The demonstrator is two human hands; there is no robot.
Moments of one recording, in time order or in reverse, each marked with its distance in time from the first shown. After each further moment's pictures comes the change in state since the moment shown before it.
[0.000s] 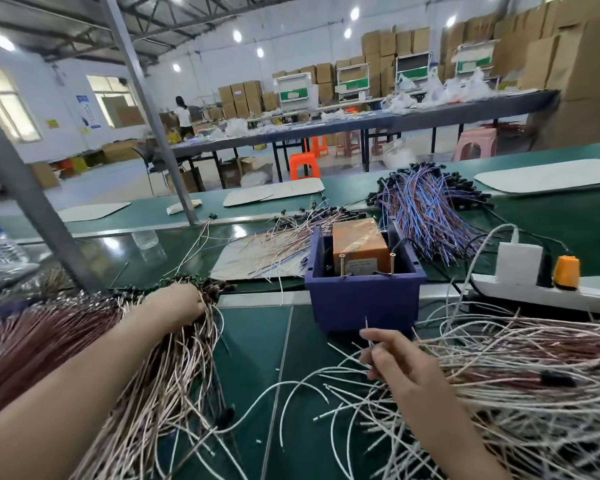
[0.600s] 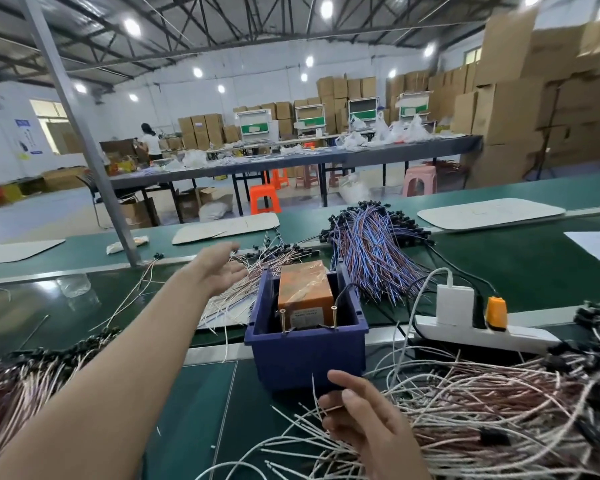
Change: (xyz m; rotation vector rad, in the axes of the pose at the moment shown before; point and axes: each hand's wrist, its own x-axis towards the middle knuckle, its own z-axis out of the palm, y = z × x) left_hand 0.059 0.158 -0.110 -1.922 -0.266 -0.007; right_hand 0.017 0.005 -0.017 0.600 0.083 0.169
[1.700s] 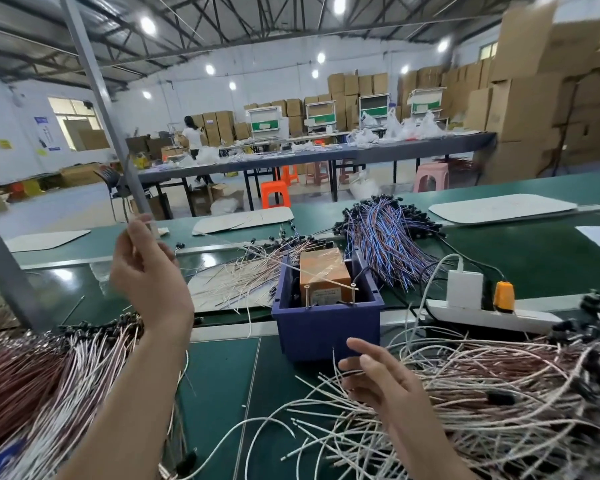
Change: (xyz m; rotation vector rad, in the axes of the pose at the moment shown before) left_hand -0.144 -0.024 -0.049 -0.167 0.593 1.009; right_hand -0.014 -0.009 0.008 -0.046 -0.010 -0.033
